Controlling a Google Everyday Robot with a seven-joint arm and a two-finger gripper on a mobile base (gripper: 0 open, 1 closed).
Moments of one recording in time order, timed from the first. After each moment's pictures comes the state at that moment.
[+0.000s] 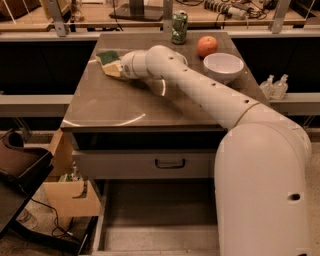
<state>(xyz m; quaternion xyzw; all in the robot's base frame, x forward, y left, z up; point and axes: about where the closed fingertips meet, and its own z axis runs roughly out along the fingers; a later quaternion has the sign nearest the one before) 0.850 0.154 0.838 -0.35 0.74 0.24 0.53</state>
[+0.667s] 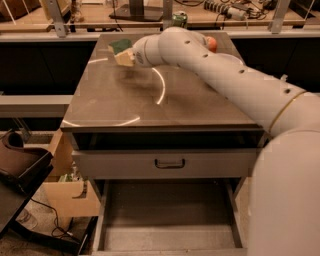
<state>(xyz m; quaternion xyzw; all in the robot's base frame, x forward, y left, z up) 0.811 0.101 0.900 -0.35 0.75 0.18 0.53</state>
